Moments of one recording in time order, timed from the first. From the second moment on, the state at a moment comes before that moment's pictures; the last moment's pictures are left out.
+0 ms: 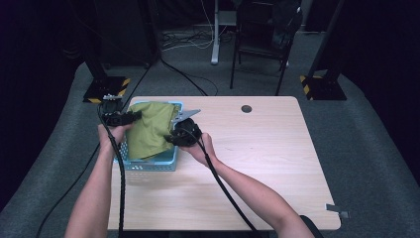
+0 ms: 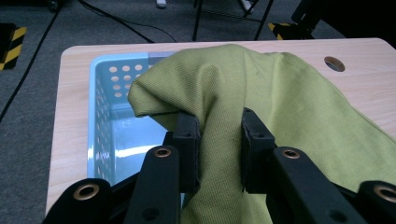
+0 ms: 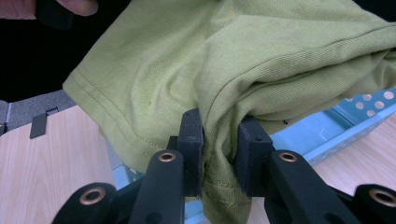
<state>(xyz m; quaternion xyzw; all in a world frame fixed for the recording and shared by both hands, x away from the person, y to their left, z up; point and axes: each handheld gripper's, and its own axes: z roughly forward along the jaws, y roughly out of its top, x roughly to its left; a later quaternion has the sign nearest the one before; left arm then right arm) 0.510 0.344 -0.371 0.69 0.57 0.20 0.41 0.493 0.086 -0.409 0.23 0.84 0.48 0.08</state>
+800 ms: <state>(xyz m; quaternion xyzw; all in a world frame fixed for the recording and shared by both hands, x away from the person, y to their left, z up) 0.529 0.343 -0.392 0.69 0.61 0.17 0.36 0.500 0.103 -0.425 0.28 0.85 0.43 0.09</state>
